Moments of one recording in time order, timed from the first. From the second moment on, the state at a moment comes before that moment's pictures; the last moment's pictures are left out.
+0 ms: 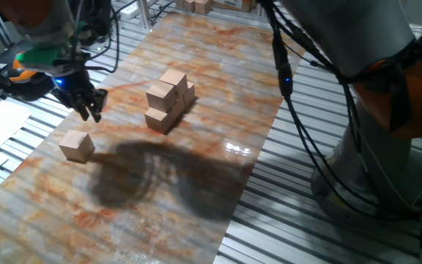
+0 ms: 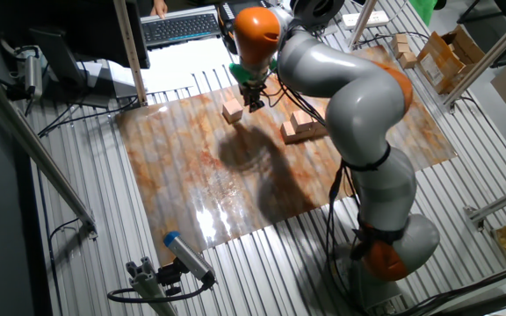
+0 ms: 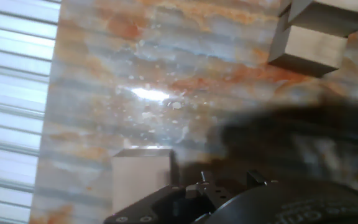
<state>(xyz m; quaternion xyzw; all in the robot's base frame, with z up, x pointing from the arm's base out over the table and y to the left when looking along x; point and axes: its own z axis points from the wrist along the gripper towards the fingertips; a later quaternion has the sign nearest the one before) 0.648 0.181 0.155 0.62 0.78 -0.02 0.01</state>
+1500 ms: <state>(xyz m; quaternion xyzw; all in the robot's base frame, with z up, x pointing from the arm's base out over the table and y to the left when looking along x) 0.684 0.200 0.143 0.62 0.78 -0.04 0.01</state>
